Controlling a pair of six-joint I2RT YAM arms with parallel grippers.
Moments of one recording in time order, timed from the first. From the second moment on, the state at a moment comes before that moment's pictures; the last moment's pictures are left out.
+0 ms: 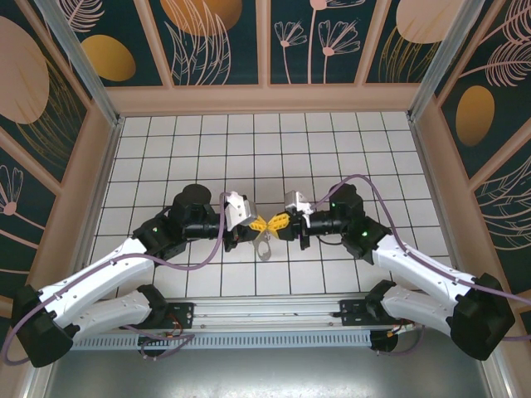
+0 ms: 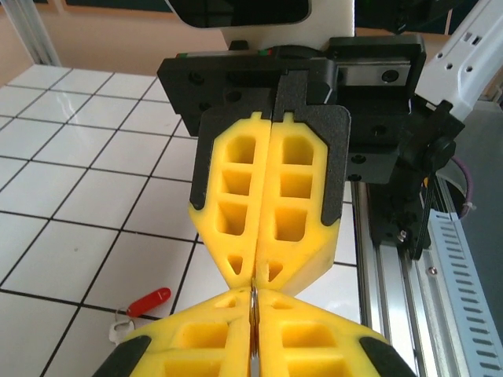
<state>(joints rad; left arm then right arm) -0.82 0.99 0.78 -0.20 0.56 0.18 0.73 1.01 0.59 0.17 -0.85 -0.09</state>
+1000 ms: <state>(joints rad) -0.82 0.97 0.78 -0.28 0.53 0.19 0.78 0.98 0.60 0.07 -0.74 -0.18</state>
